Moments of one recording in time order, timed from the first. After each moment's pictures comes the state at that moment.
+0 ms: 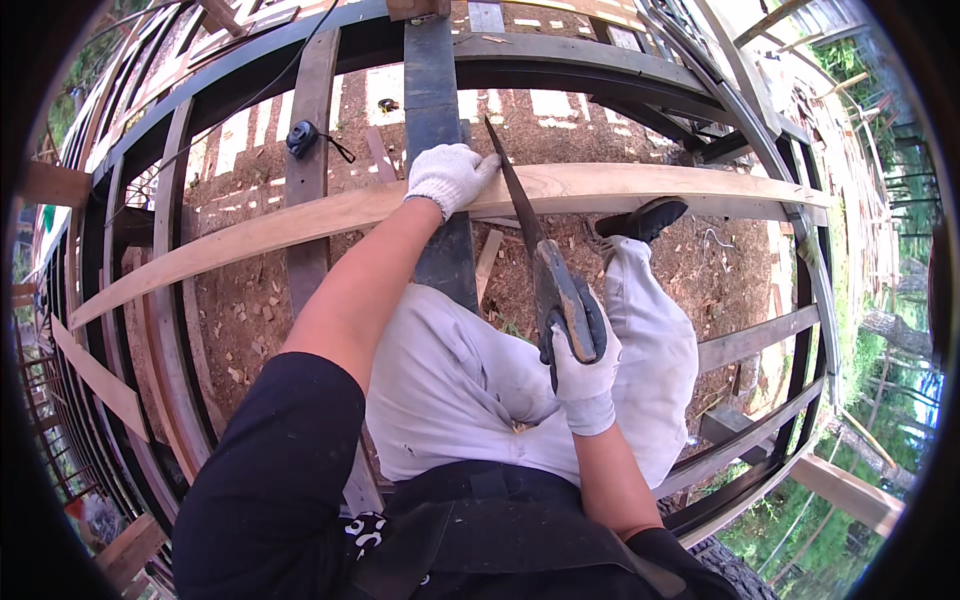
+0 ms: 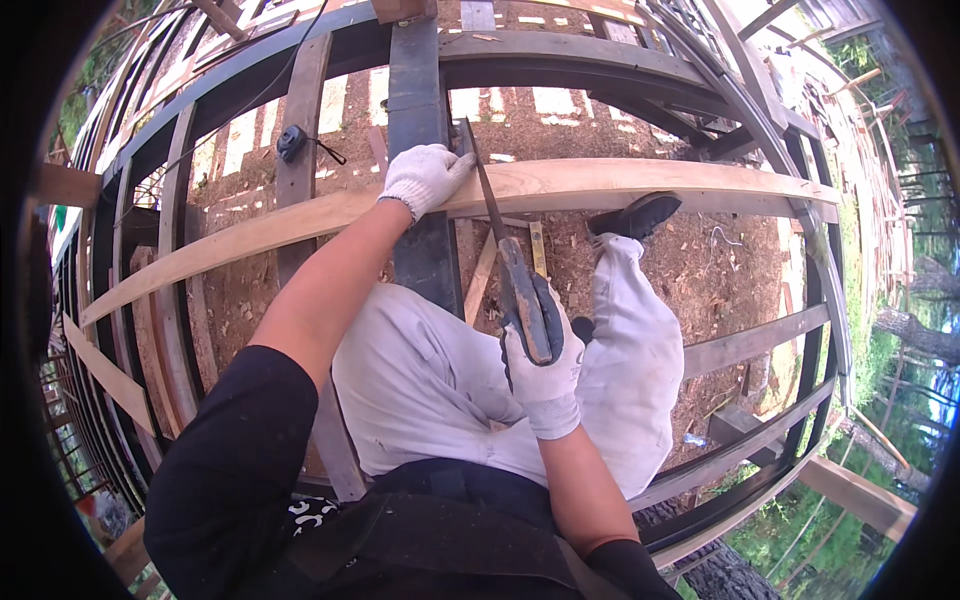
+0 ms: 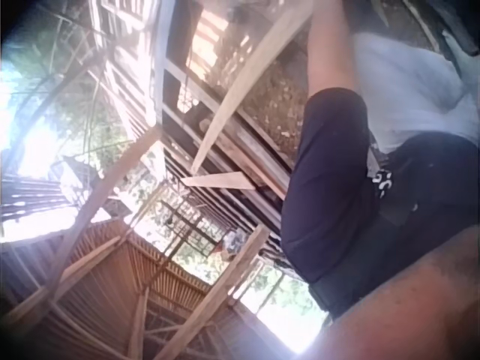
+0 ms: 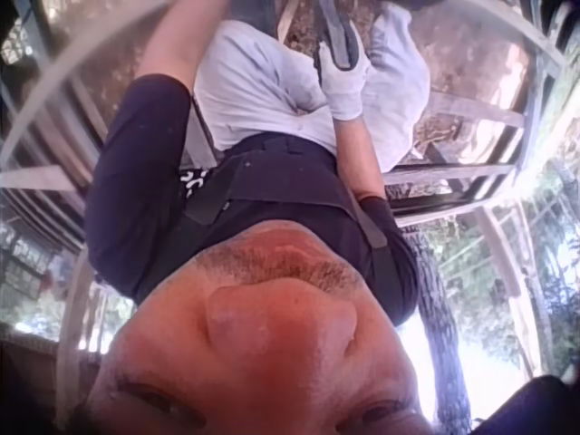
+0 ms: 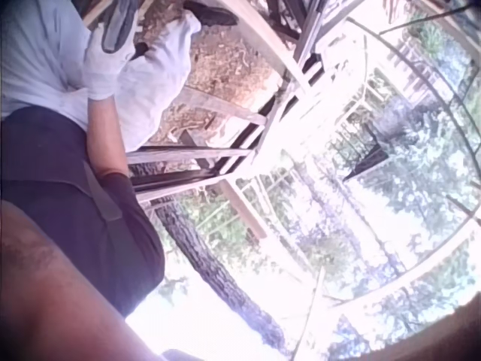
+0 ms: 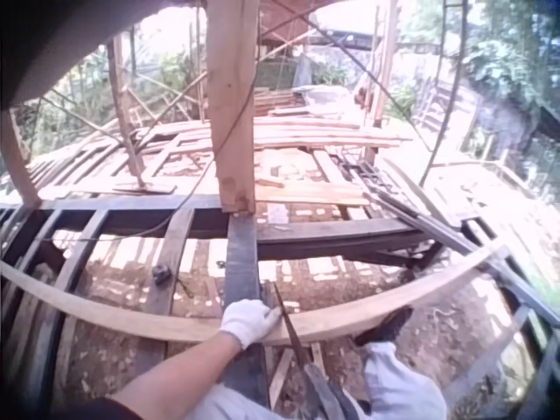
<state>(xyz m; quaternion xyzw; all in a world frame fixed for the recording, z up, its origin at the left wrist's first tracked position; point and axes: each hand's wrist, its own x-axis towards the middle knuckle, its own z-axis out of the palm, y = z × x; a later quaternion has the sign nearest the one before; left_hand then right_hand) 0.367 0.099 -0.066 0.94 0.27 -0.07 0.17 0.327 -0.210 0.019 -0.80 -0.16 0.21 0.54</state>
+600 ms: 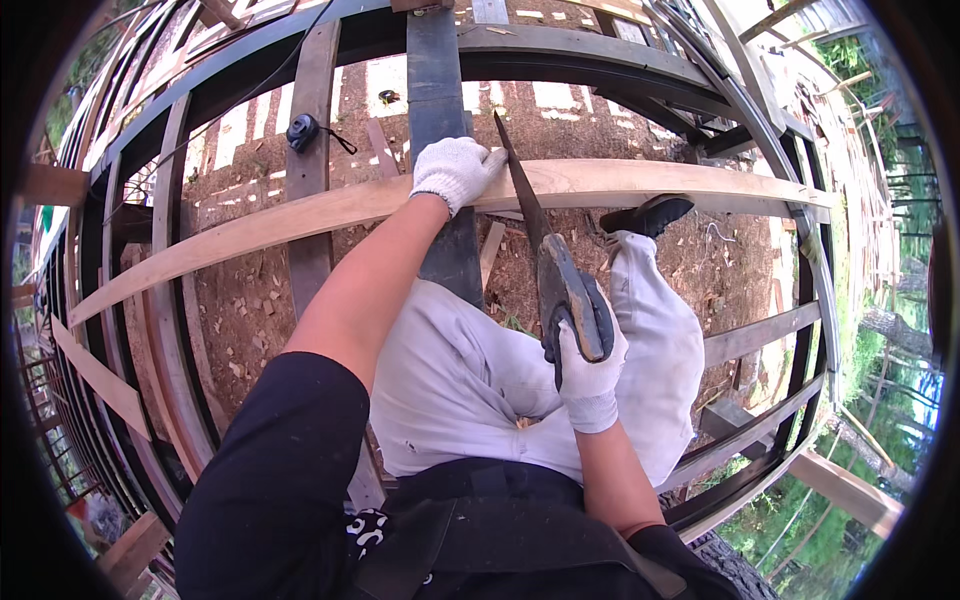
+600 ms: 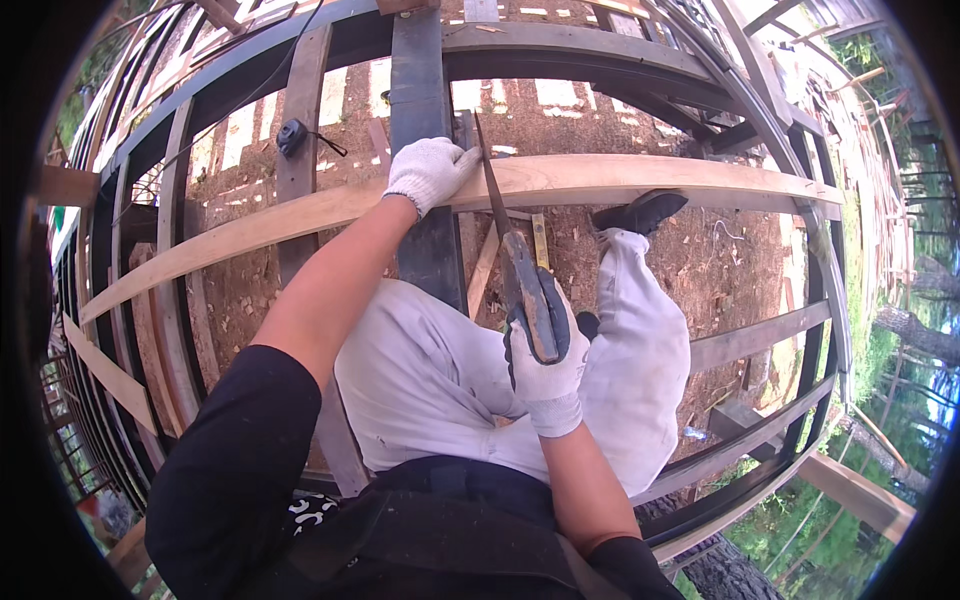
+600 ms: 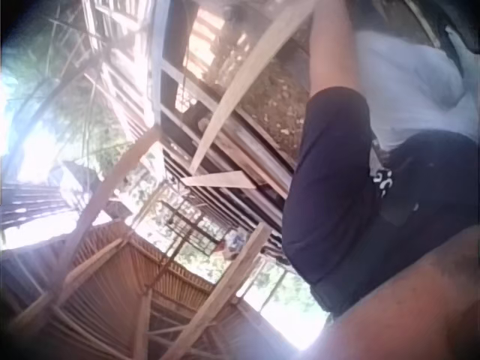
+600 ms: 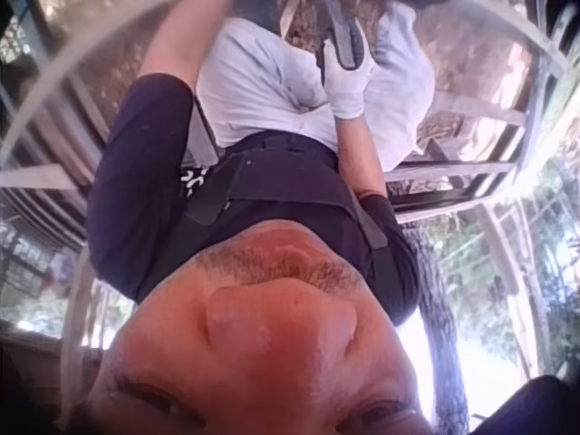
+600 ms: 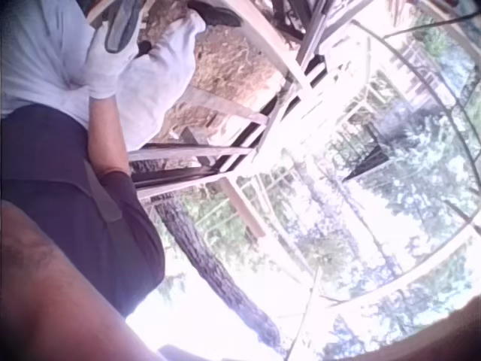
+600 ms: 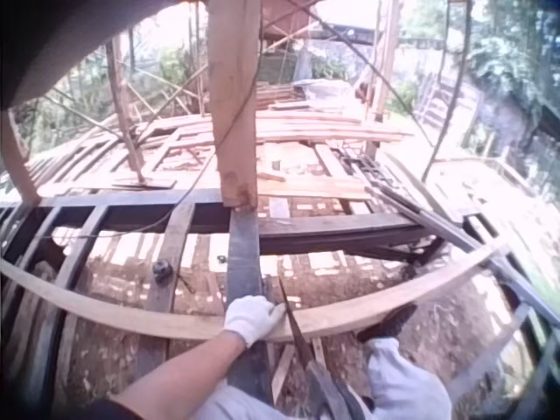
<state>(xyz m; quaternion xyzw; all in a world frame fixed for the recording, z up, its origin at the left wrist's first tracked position) 0.367 0.099 -0.072 0.94 0.26 -0.06 0.19 0.317 -0.217 0.013 -0.77 -0.22 0.17 0.57</state>
